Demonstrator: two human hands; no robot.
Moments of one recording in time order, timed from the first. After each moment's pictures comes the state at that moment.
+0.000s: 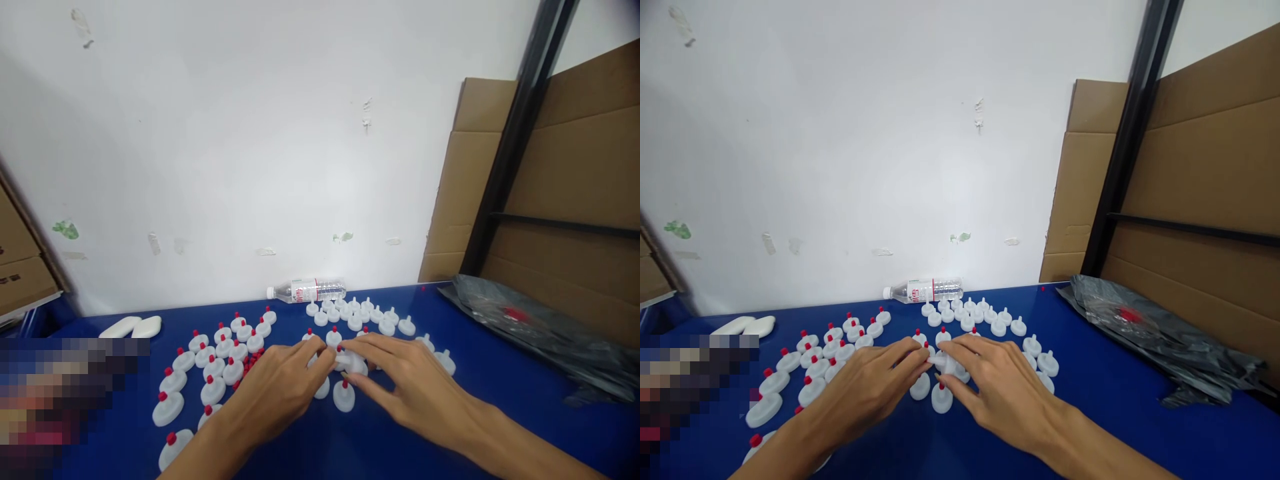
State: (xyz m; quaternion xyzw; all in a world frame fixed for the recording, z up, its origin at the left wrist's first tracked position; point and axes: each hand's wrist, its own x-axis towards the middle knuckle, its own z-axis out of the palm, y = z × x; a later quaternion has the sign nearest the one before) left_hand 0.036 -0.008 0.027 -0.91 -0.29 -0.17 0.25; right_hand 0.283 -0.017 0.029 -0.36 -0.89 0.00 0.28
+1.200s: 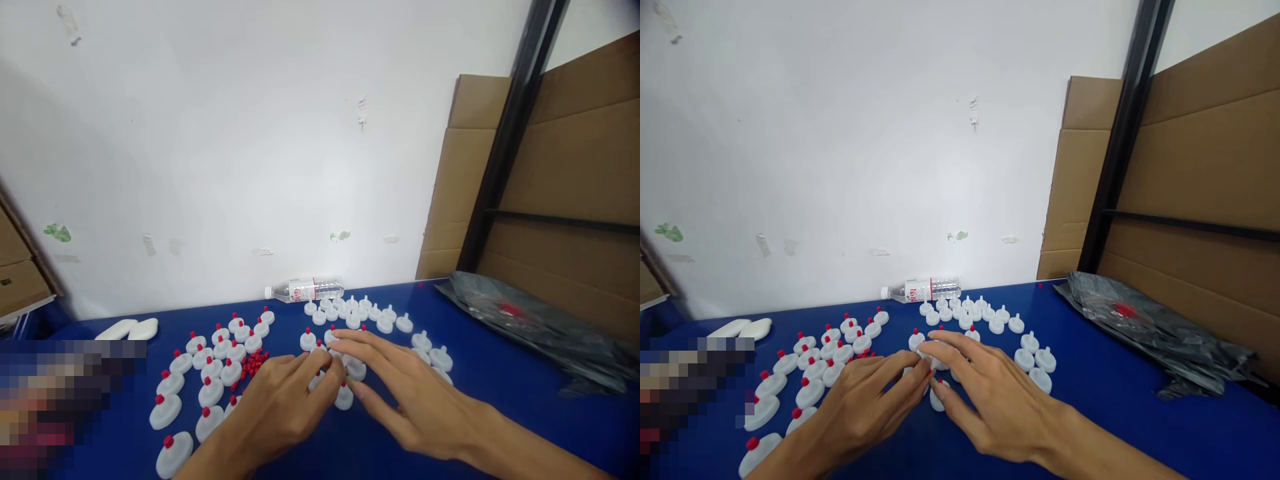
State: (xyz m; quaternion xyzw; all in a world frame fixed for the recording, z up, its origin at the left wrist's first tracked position) left_hand 0.050 -0.023 0.030 -0.86 -0.20 -0.35 0.31; right_hand 0.284 -0.027 0.034 -0.27 -0.92 0.03 0.29
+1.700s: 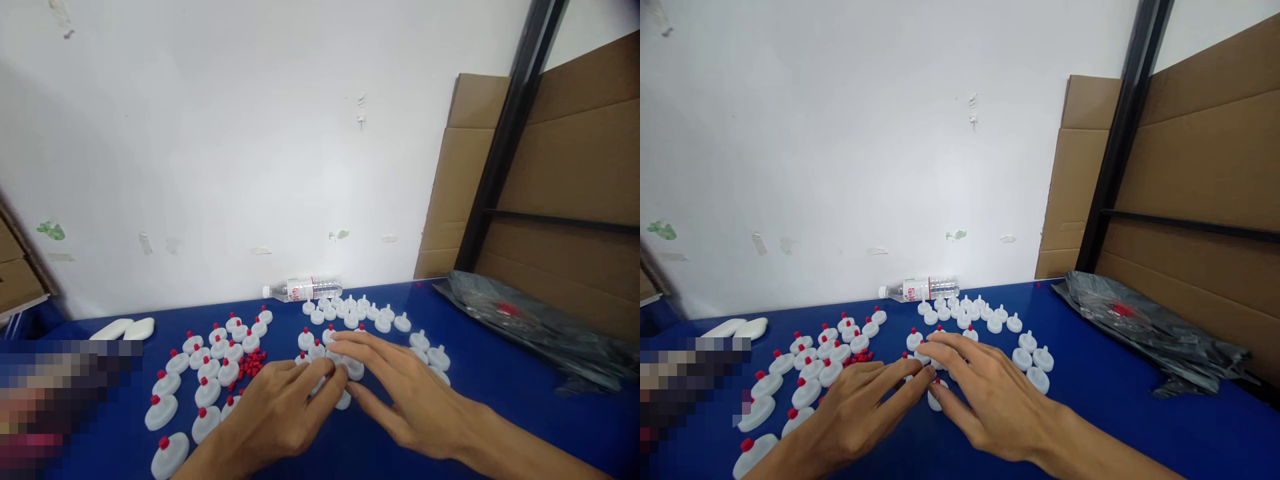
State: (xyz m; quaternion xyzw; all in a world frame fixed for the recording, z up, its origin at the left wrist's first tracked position) left_hand 0.052 -0.028 0.037 -0.87 -0.17 -0.36 0.31; right_hand 0.281 -0.024 0.032 -0.27 -0.91 0.02 0.31
